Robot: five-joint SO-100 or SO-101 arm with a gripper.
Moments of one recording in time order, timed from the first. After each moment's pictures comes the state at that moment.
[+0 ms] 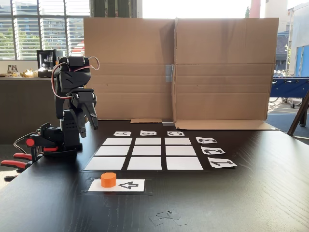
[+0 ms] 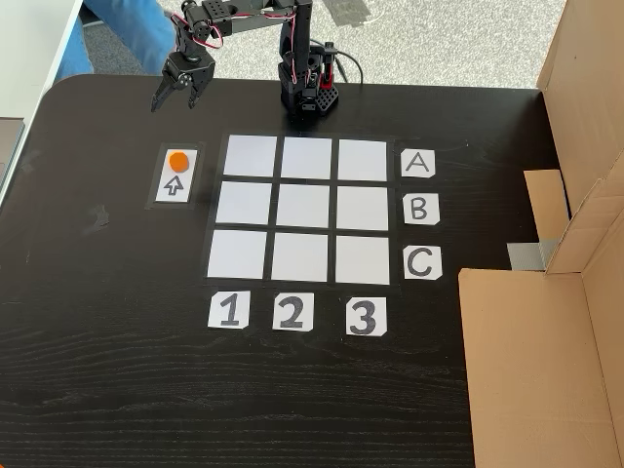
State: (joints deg) arm 58.0 92.8 85.0 85.5 75.5
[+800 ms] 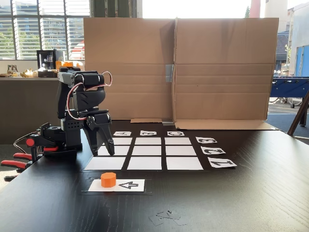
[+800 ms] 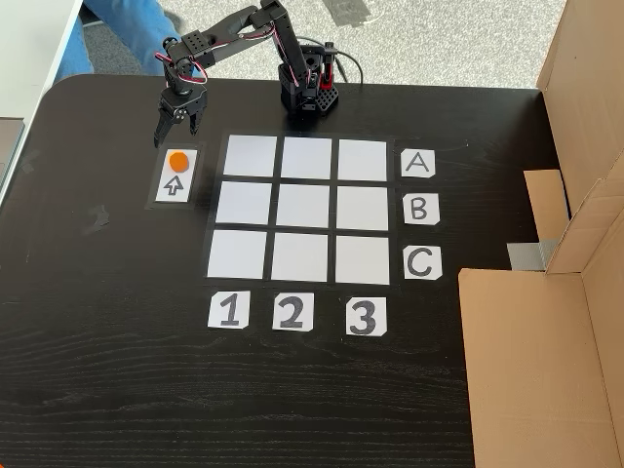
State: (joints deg) arm 53.7 72.8 74.3 85.5 75.4
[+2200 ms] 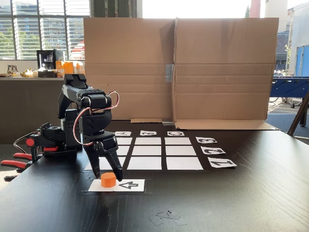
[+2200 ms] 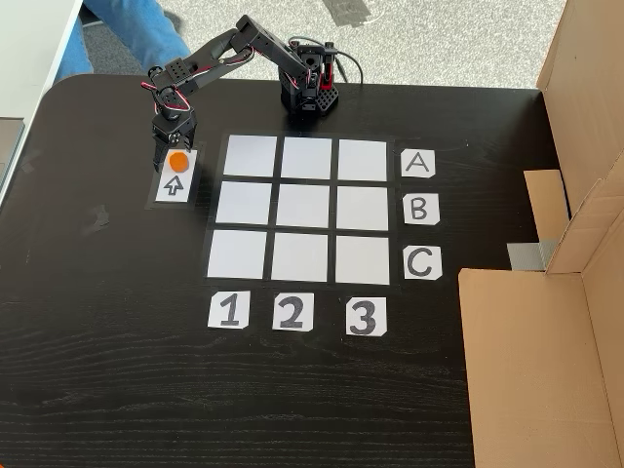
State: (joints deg) arm 54.1 50.9 57.5 87.1 65.1
